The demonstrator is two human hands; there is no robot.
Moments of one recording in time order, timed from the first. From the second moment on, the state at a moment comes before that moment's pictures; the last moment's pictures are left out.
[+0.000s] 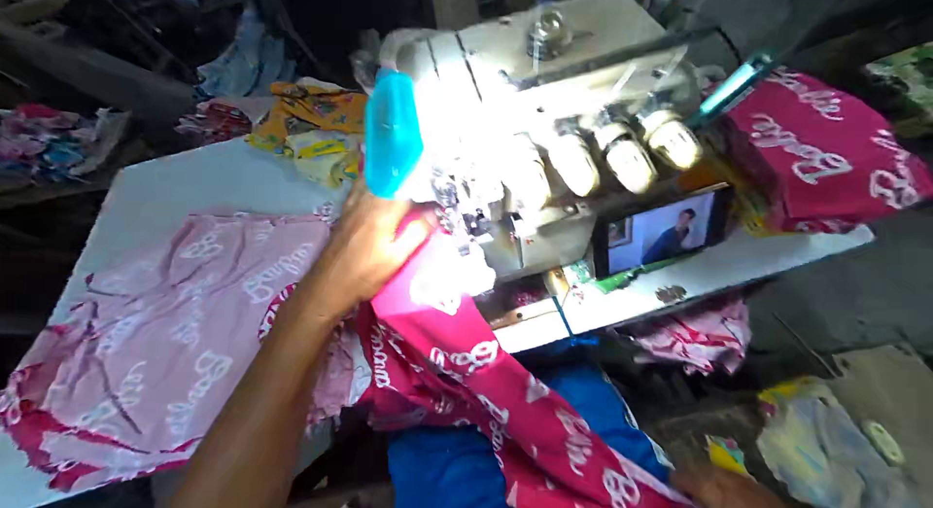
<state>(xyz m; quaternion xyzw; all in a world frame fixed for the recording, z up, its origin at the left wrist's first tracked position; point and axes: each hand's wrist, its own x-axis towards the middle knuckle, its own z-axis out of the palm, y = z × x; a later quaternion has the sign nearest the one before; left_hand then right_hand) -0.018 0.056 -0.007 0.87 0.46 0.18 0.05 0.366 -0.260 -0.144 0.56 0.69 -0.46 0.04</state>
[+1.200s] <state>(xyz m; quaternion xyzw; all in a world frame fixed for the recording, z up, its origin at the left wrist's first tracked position) 0.021 -0.139 -0.105 0.67 0.63 0.36 0.13 0.215 -0.112 -0.099 0.38 0.62 -0.48 -0.49</state>
